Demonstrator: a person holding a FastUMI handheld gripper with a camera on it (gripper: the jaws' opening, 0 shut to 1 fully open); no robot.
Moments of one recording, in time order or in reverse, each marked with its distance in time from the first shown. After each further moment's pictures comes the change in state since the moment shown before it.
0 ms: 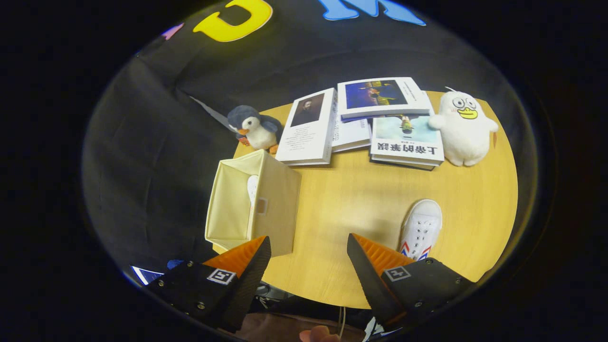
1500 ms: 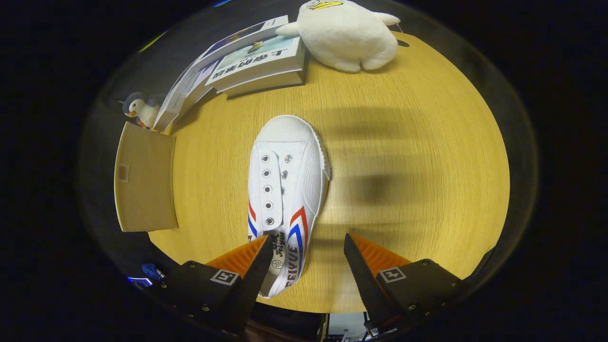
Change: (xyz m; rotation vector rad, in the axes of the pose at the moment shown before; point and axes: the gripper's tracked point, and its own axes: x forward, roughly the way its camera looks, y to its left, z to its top) arm 0.062 -0.231 -0.122 0.140 0.194 -0.255
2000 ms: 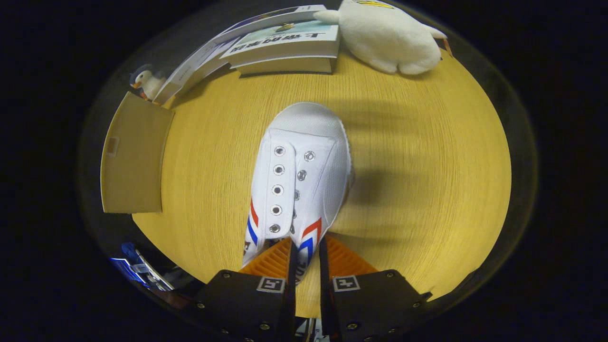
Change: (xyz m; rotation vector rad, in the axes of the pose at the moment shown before) arm 0.023 -0.001 0.003 -0.136 0.030 -0.061
